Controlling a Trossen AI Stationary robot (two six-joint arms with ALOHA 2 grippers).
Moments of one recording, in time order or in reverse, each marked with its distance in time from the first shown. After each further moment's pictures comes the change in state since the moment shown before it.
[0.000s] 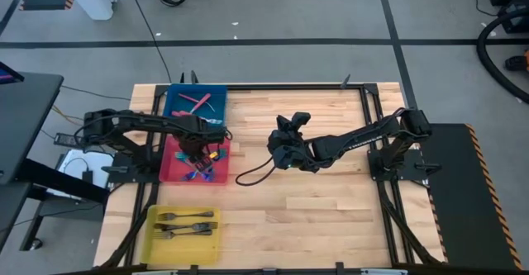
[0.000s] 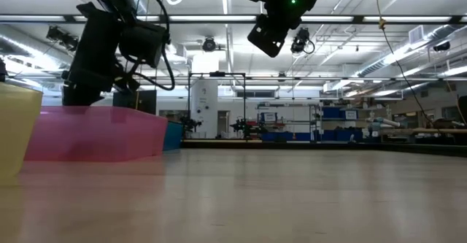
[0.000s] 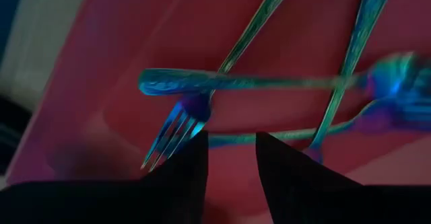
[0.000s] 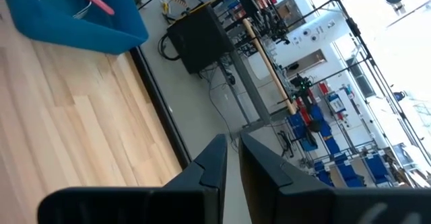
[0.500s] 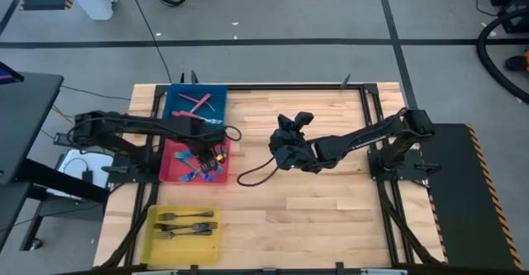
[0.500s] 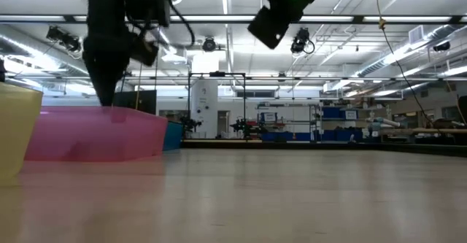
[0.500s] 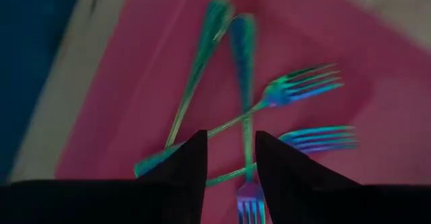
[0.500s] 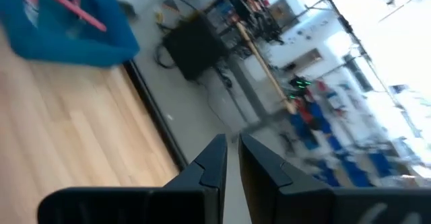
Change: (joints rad) left arm -0.098 -0.091 0.096 0.086 -0.024 0.095; right arm 0.014 -0.018 0.000 0.018 0.036 0.010
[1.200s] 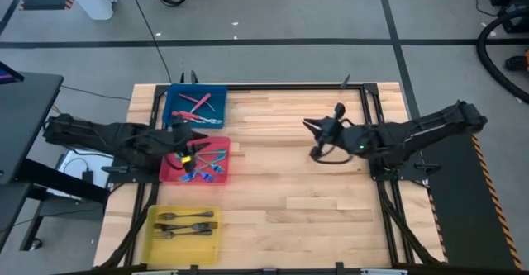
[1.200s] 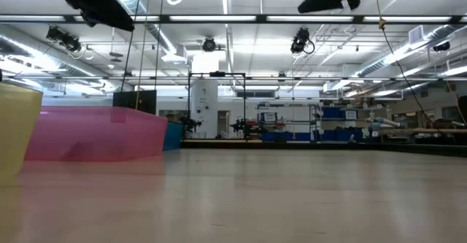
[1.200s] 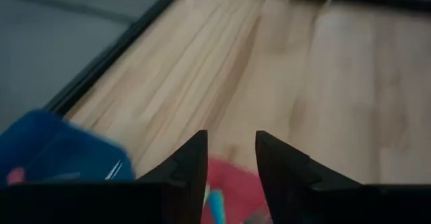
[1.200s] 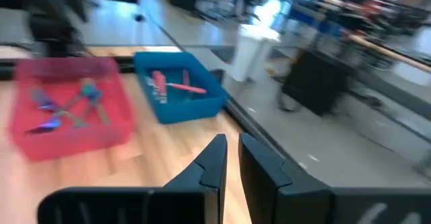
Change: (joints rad) left arm -0.303 -0.647 -0.168 0.390 -0.436 0.068; right arm 0.022 -0.626 -0.403 0.129 -0.466 0.246
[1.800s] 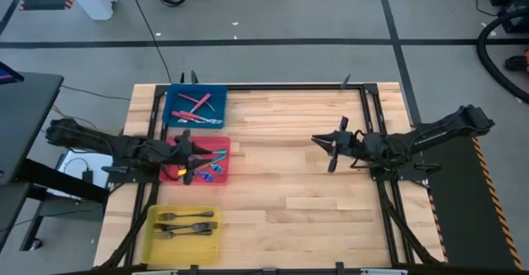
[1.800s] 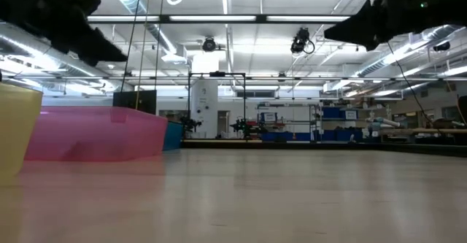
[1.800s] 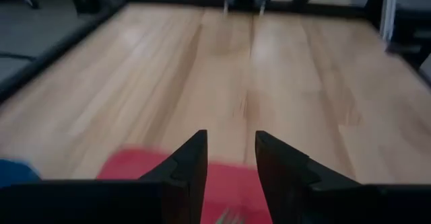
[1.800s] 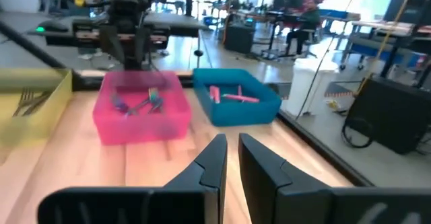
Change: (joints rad) left arm -0.041 -0.240 -0.464 0.484 0.152 0.153; right arm -0.001 -0.289 -0.554 0.531 -0.267 -0.080
